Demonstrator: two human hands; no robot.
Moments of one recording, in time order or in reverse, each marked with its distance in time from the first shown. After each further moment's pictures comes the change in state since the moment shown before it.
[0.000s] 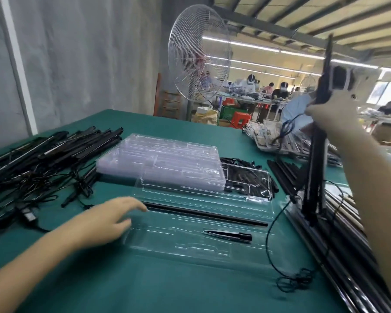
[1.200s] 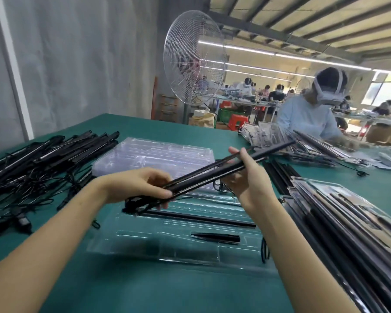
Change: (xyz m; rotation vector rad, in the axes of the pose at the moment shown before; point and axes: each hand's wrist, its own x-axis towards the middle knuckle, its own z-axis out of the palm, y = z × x) left_hand 0.062 0.063 -0.057 -0.771 -0.329 0.034; right_hand -0.122 0.033 0.089 1.010 -0.417 0.394
